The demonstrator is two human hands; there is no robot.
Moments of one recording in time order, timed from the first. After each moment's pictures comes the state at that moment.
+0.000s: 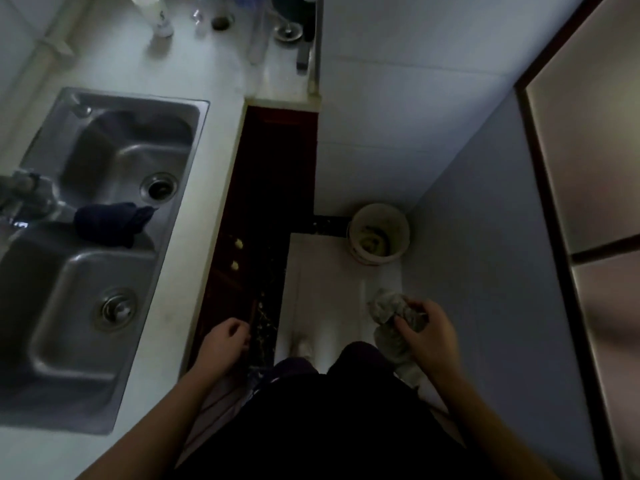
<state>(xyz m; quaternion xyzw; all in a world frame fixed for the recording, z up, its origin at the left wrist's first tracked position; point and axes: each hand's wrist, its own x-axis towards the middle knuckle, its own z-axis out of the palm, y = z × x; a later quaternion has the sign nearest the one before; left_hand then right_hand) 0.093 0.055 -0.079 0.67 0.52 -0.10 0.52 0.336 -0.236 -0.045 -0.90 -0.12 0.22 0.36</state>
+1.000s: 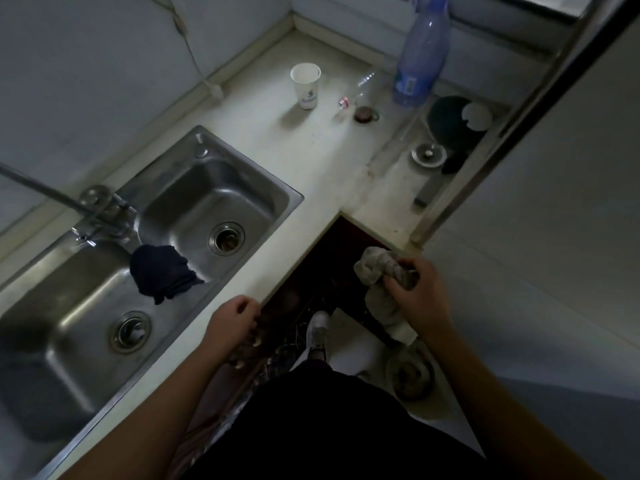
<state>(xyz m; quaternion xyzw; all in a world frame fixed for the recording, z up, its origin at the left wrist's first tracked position) 0.298 0.263 -0.037 0.55 0.69 0.09 0.46 0.640 0.191 -0.022 -0.77 -0.46 0.27 0.34</state>
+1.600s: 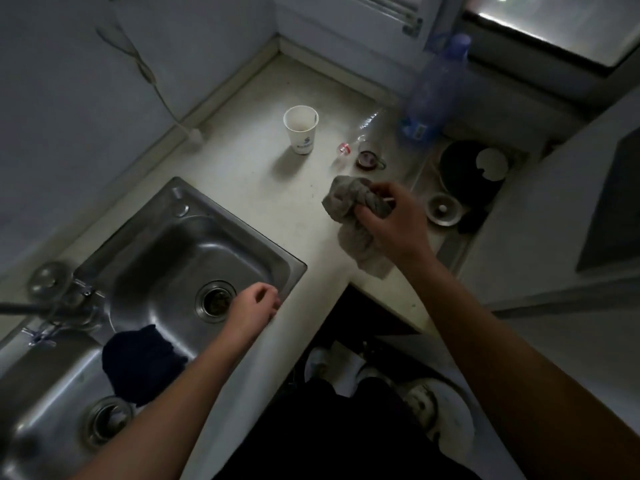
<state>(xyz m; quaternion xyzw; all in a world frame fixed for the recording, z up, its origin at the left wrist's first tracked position) 0.370 0.458 -0.042 0.52 0.65 0.13 0.53 0.651 0.471 0.039 -0.74 -0.48 0.22 0.41</state>
